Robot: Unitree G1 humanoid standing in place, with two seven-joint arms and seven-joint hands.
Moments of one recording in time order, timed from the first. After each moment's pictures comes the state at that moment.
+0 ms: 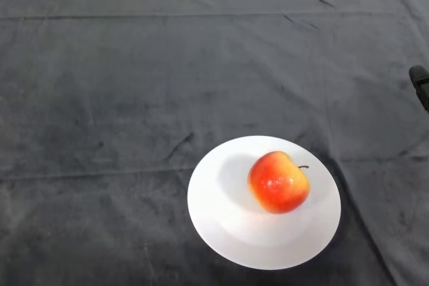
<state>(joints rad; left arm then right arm) -0.61 0.68 0.49 1.14 -0.25 -0.90 0.28 -0.83 -0.37 -0.77 1.22 0.80 0.36 0.41</state>
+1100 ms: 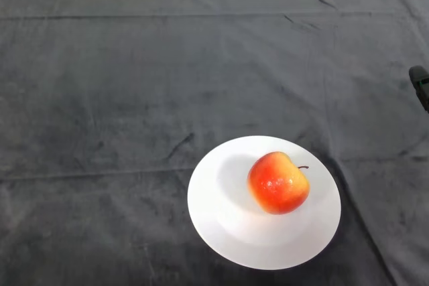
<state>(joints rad) -0.61 0.68 0.49 1.14 -0.25 -0.90 0.27 -0.83 -0.37 -0.77 1.22 0.79 0.36 0.41</state>
